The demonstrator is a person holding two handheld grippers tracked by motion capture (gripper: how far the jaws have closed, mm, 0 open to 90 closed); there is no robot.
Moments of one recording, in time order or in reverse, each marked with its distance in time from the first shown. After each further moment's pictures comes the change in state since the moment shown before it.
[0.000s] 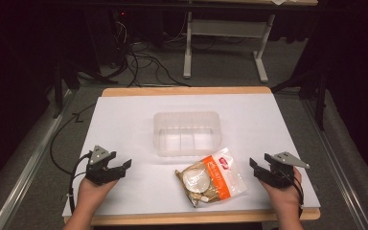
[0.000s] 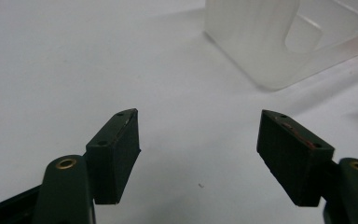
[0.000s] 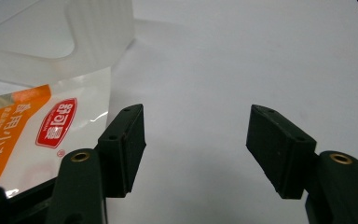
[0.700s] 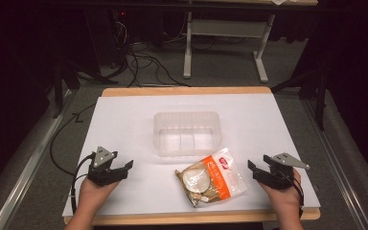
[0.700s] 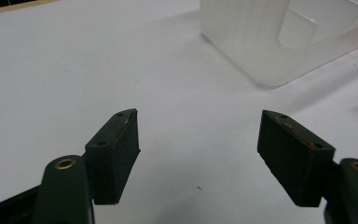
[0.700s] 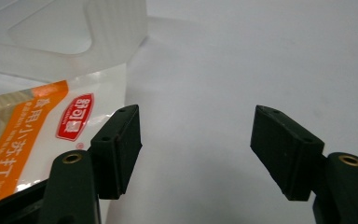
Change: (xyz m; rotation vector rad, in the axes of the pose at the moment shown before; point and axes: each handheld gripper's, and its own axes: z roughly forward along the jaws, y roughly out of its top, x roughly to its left) left arm -0.007 -0.001 0.002 0.003 0.023 0.056; right arm 0.004 0.000 -0.003 0.012 0.038 0.003
